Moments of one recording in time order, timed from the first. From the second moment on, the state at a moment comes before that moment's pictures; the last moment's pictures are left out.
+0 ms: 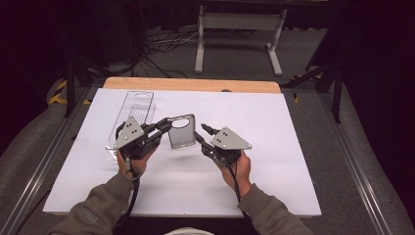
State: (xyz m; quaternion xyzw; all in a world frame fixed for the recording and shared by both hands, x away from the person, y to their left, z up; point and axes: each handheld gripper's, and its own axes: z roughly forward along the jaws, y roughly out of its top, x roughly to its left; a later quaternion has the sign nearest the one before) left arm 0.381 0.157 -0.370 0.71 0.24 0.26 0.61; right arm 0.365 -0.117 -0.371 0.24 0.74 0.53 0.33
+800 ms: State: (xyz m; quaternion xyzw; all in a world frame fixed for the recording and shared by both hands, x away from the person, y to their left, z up) left arm 0.382 0.170 -0.365 0.71 0.24 0.27 0.61; right arm 0.354 -0.154 -0.385 0.24 0.75 0.52 0.32
